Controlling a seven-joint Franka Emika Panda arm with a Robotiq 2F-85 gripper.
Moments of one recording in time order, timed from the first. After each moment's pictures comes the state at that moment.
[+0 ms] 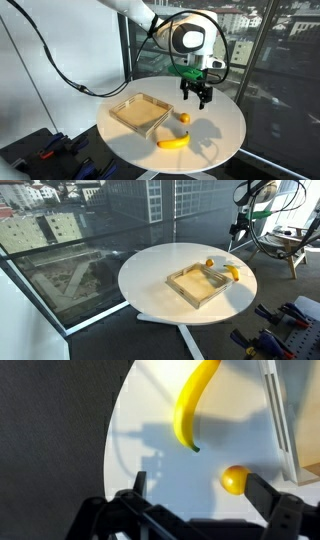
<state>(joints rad) -0.32 0.54 -0.23 -1.65 0.05 2.14 -0.15</state>
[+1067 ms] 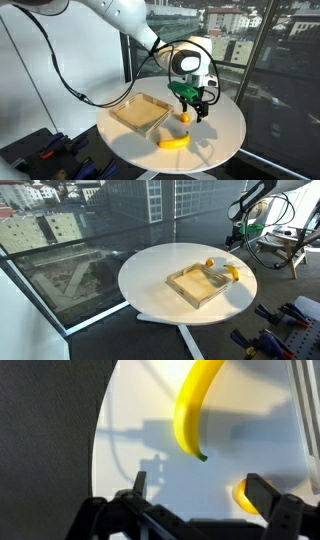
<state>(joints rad) -0.32 0.67 -0.21 -1.64 0.05 2.26 -0.10</state>
